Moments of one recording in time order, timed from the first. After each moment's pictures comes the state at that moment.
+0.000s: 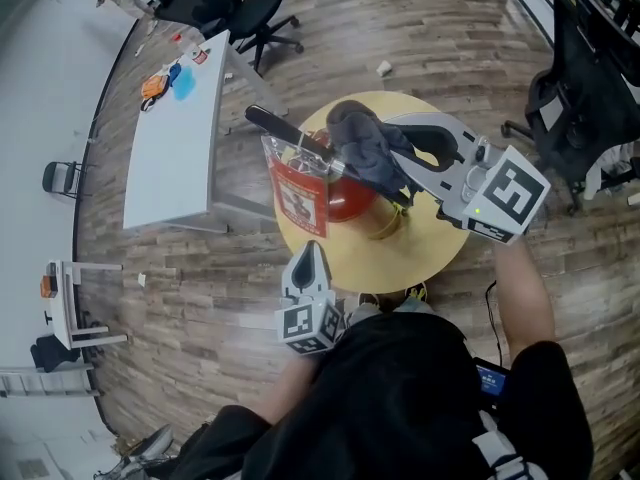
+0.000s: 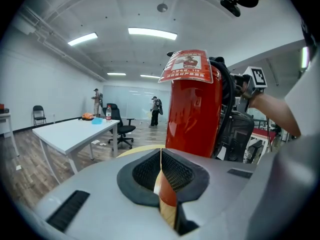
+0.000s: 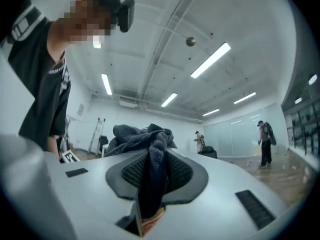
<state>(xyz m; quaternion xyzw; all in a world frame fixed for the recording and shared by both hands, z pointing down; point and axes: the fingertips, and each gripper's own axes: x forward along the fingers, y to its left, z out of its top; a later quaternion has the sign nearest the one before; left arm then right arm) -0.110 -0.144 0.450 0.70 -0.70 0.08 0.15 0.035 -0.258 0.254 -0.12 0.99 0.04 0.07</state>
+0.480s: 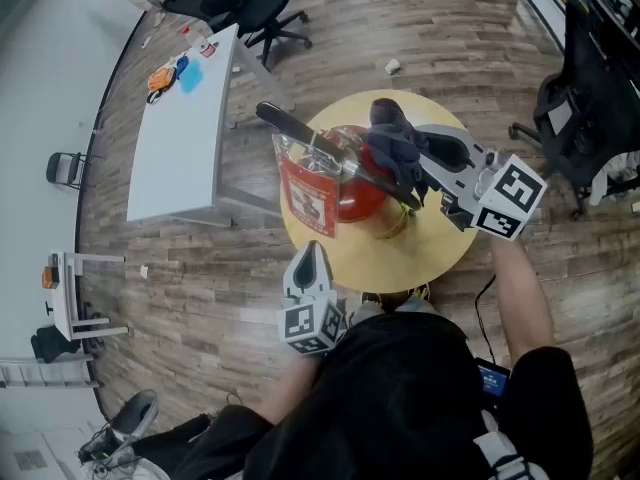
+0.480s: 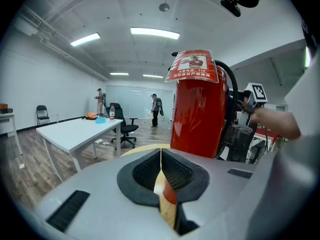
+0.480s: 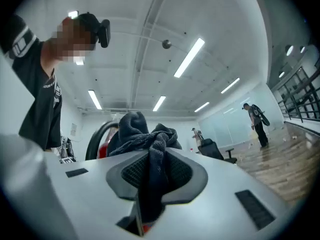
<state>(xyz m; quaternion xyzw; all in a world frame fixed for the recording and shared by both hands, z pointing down) -0.122 -0.142 0.454 0.69 -0.71 0.08 0.15 0.047 -0.283 0.309 -0.14 0.98 -0.07 0.12</state>
